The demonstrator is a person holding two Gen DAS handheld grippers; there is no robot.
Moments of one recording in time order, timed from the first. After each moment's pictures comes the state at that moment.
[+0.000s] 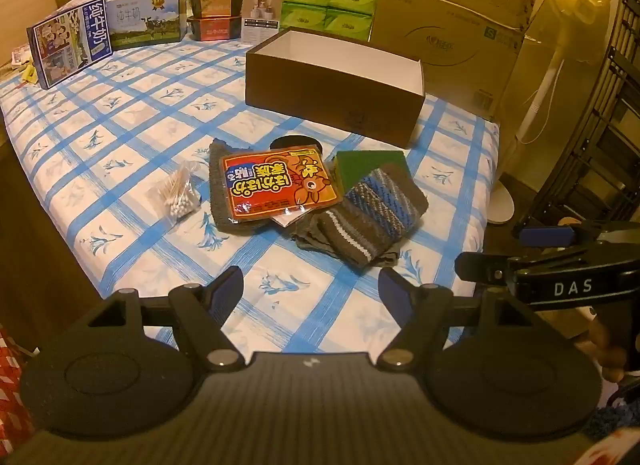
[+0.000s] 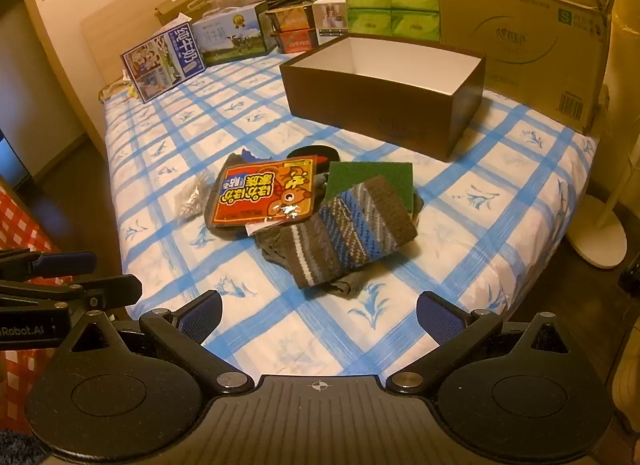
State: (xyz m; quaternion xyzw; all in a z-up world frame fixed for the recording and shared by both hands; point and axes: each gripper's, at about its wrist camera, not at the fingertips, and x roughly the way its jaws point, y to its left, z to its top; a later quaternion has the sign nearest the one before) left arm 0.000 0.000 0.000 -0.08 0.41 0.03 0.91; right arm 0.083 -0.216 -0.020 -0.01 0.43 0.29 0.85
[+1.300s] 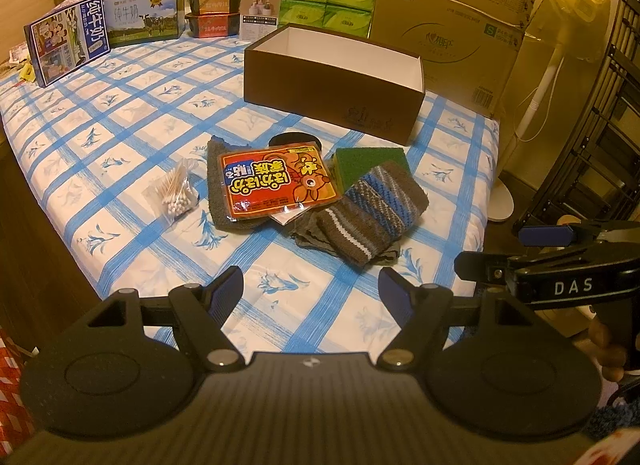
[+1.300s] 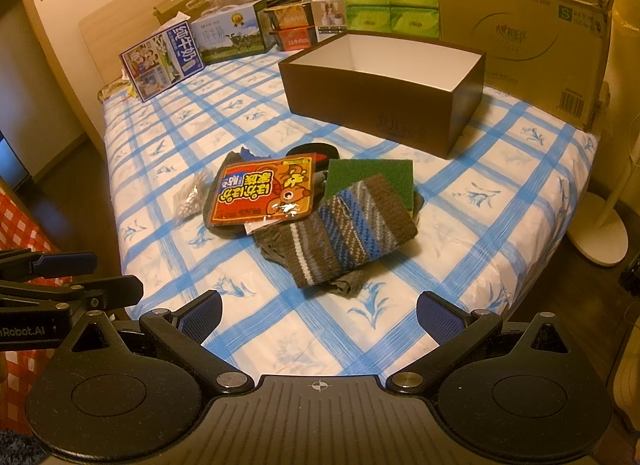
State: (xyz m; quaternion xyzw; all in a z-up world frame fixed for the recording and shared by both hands) left arm 0.005 -0.003 -0.002 -0.07 0.41 0.03 0.91; right arm 0.086 -0.215 -0.022 -0.01 0.43 0.29 0.85
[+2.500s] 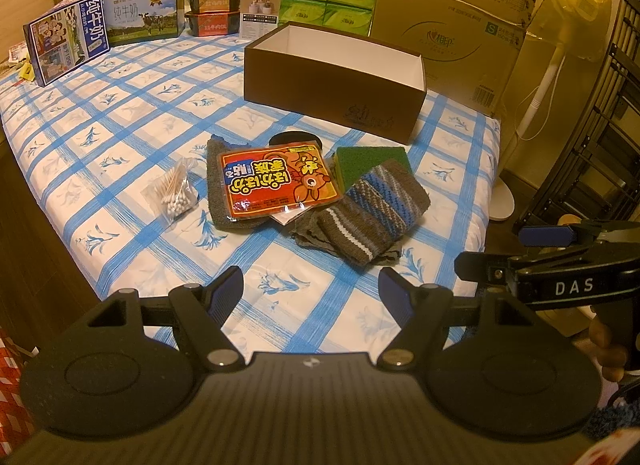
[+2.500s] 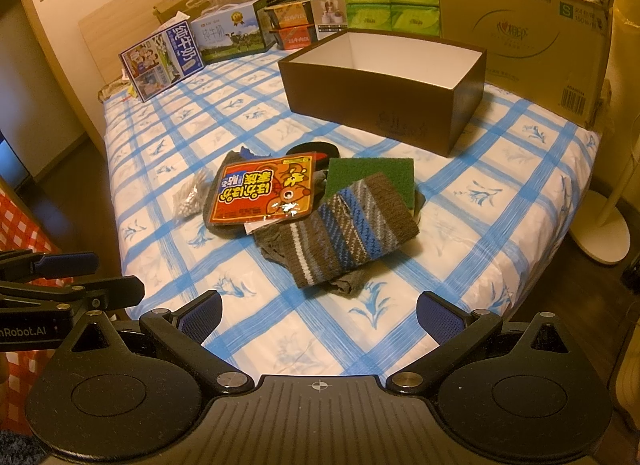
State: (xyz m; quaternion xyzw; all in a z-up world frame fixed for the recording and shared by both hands) left arm 0.005 -0.003 -0.002 -0.08 0.41 0.03 0.91; right arm 0.088 -0.214 -0.024 -0.01 0.43 0.29 0.85
